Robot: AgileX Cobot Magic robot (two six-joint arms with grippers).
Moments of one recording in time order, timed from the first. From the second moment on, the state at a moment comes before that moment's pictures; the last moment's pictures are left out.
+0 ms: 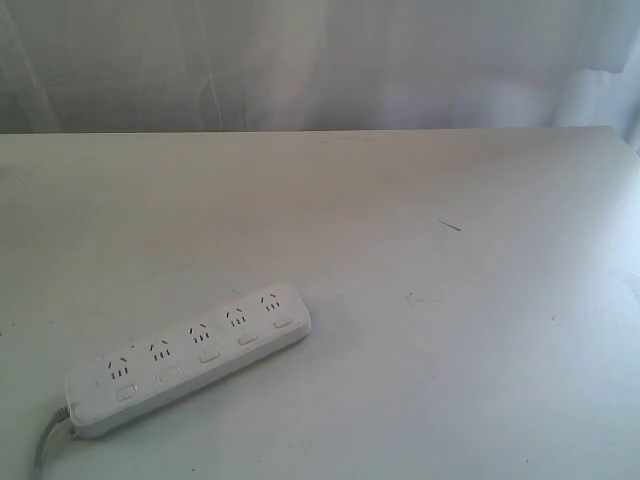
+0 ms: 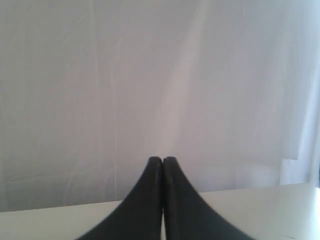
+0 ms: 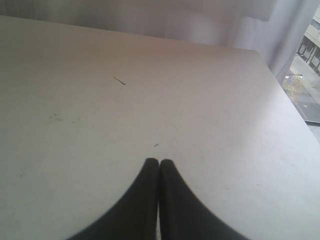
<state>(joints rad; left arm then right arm) 0.00 0.00 -0.13 1.09 -0.22 -1.22 0.03 0.00 0.00 0.05 0.36 -0.12</state>
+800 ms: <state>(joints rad) 0.00 0.10 -0.29 0.92 -0.06 -1.07 0.03 0.00 0.00 0.05 0.36 -0.12</state>
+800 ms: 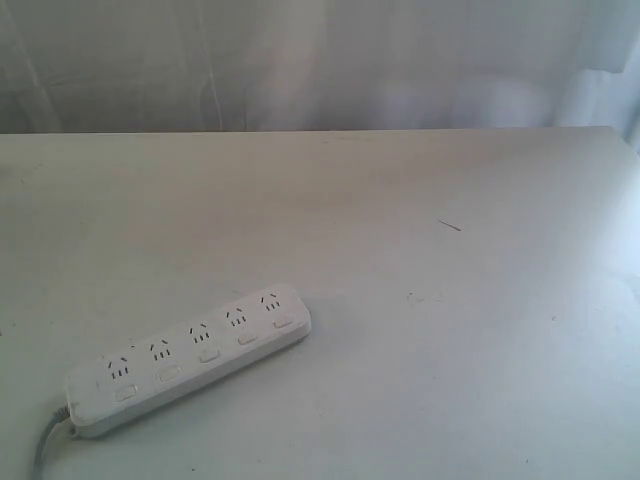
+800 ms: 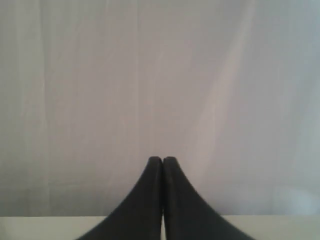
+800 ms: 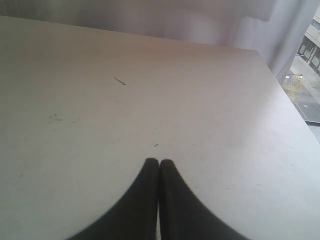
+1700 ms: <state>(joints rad) -0.54 0.72 -0.87 0.32 0.87 0.31 0.03 0.00 0.00 0.05 0.36 -0.12</state>
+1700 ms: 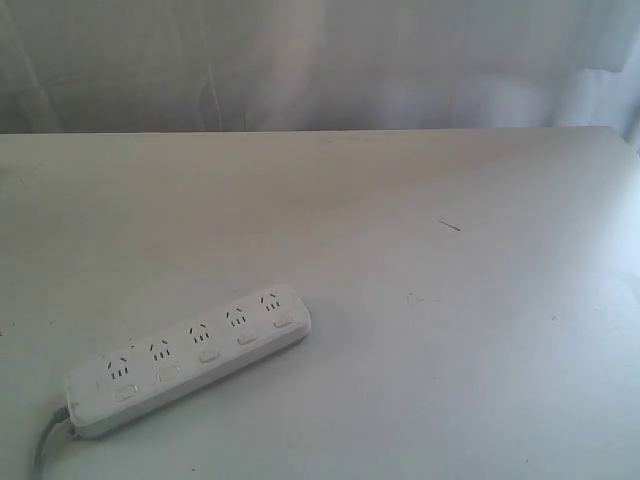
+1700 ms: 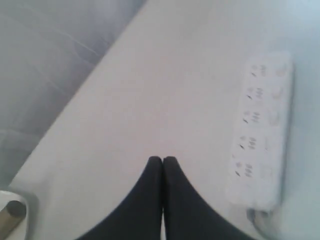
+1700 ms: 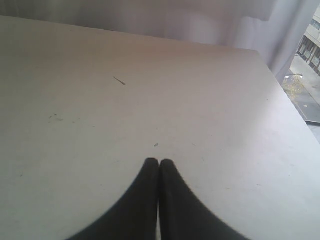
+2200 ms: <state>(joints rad) -0.61 1.05 -0.89 0.15 1.28 0.47 0.03 0.00 0.00 0.05 0.36 -0.12</state>
